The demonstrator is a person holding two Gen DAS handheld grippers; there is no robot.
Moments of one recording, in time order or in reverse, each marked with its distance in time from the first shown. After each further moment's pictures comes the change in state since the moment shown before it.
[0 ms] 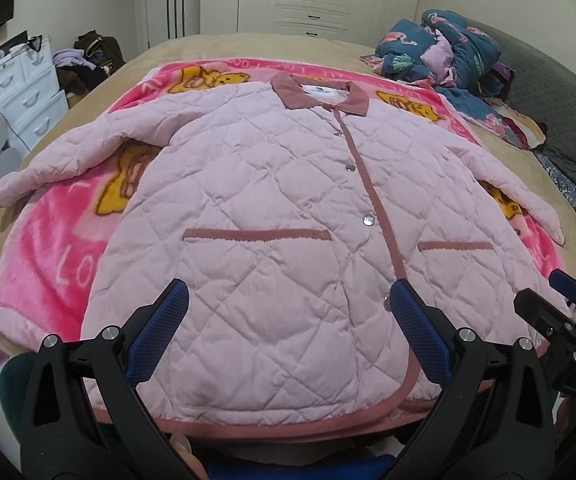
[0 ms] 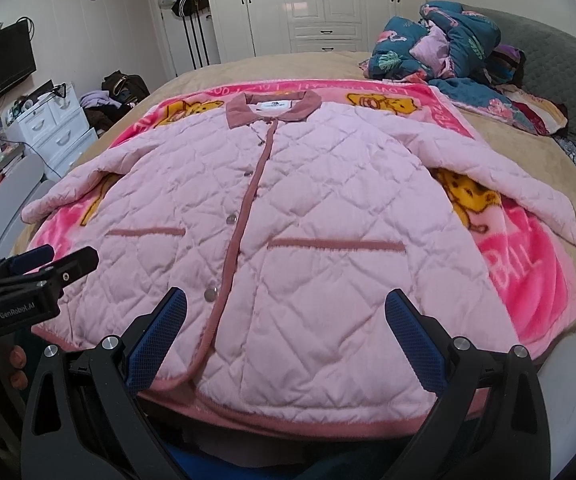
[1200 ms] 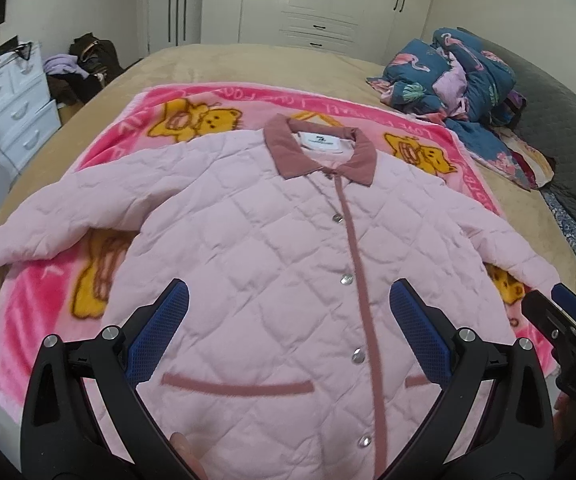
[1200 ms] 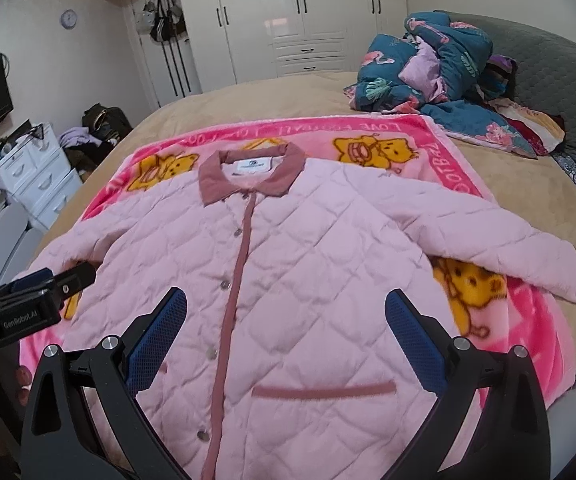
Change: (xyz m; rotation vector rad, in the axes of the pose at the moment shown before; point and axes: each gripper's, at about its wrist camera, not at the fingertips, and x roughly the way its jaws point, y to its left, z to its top) left arm 0.048 -0.016 0.137 -0.033 -0.019 -0.012; right arm 0.042 -0.031 0.144 0.074 -0.060 -0.036
